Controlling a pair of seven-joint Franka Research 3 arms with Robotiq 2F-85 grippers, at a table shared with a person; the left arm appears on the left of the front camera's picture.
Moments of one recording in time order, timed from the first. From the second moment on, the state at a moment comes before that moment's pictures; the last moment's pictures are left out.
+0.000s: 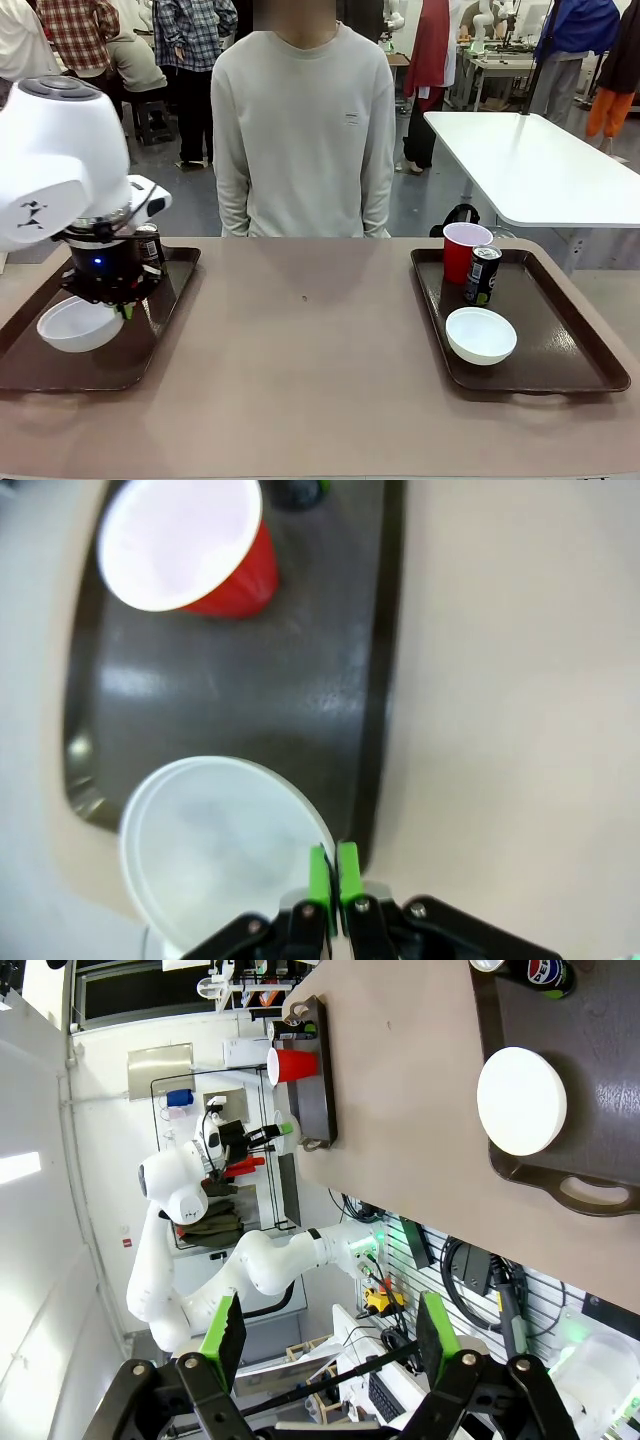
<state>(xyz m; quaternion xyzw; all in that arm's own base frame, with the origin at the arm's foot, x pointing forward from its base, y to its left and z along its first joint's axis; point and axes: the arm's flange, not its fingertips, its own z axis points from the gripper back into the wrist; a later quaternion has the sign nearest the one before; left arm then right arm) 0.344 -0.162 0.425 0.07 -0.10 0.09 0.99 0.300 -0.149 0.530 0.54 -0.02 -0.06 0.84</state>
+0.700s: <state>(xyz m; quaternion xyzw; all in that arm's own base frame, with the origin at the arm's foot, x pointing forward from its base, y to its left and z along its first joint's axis) 0.363 -0.136 0.413 0.04 -0.06 0.09 0.99 0.300 -0.149 0.530 0.54 -0.02 -0.06 0.84</state>
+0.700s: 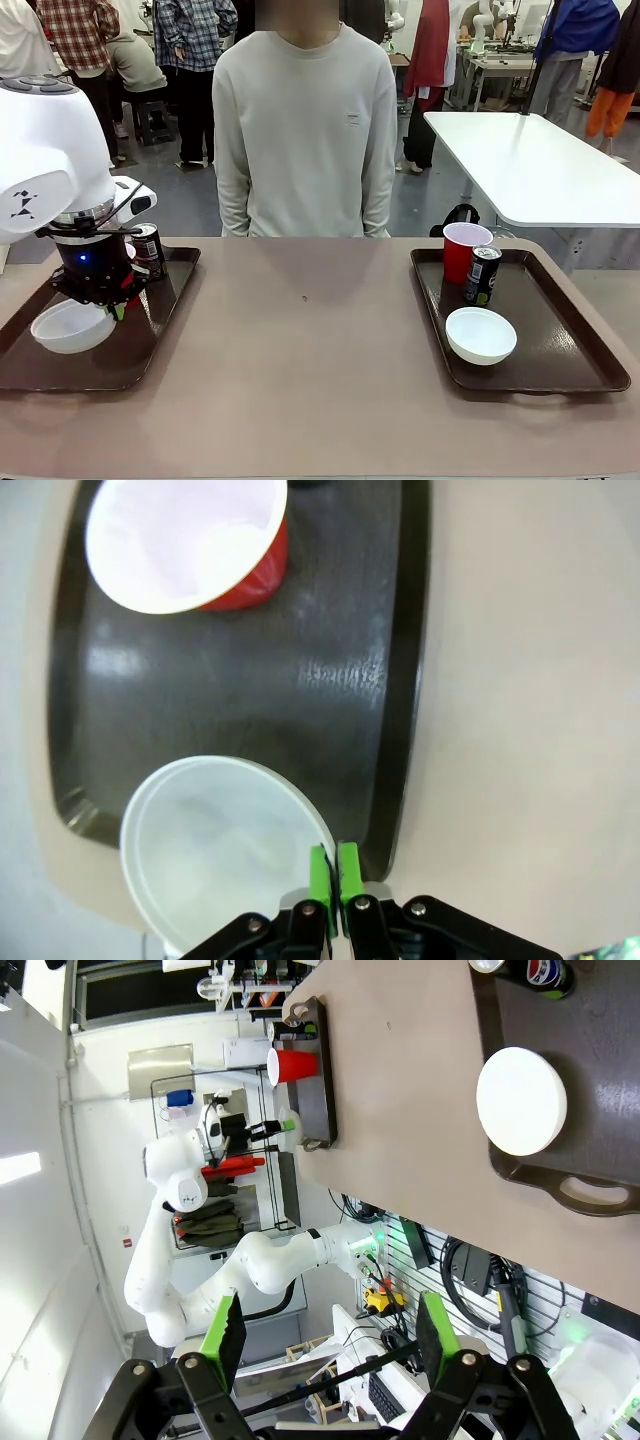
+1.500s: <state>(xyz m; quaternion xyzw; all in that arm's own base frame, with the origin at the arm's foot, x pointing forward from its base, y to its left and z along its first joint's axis) 0.411 -0.131 0.361 0.03 -0.01 0.09 1.00 0.300 -0.149 0.530 0.54 -0.02 -0.06 0.84</state>
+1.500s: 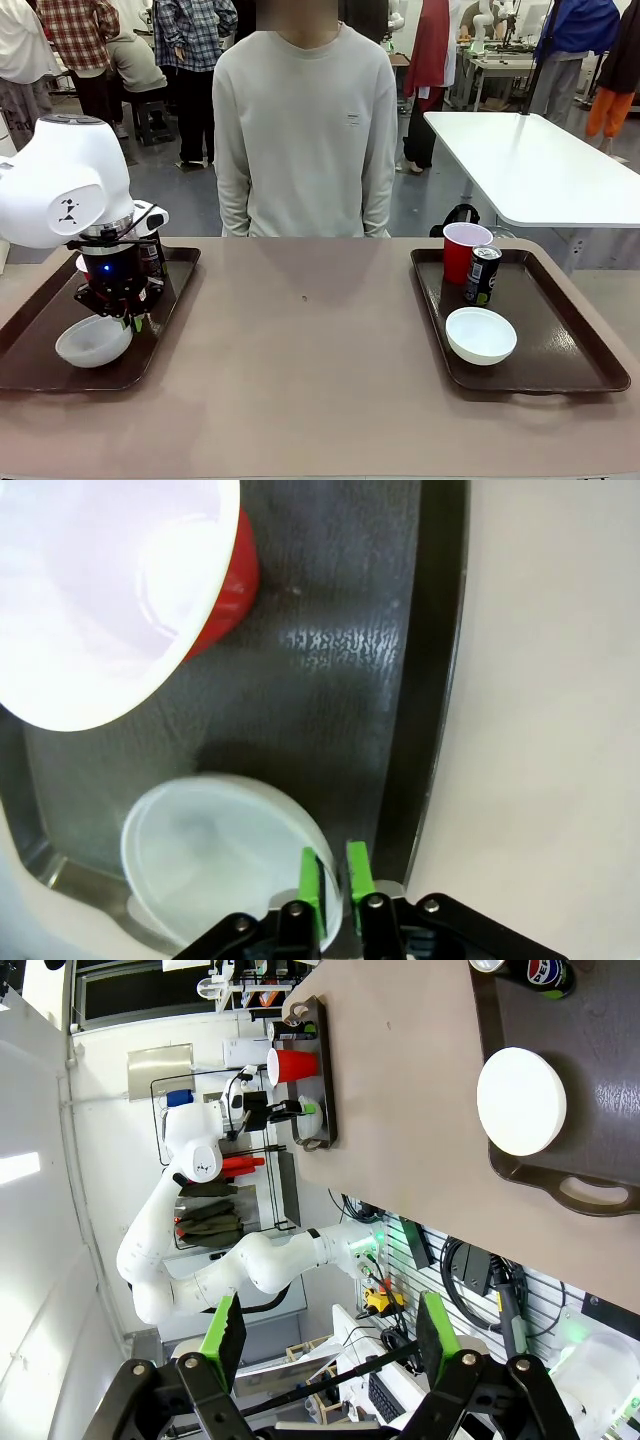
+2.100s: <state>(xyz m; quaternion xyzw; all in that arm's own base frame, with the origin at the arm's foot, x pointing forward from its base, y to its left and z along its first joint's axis) 0.385 -0.149 0.381 0.04 -0.04 0.06 1.00 0.300 -0.149 0.530 0.54 -0.02 -0.06 0.84</state>
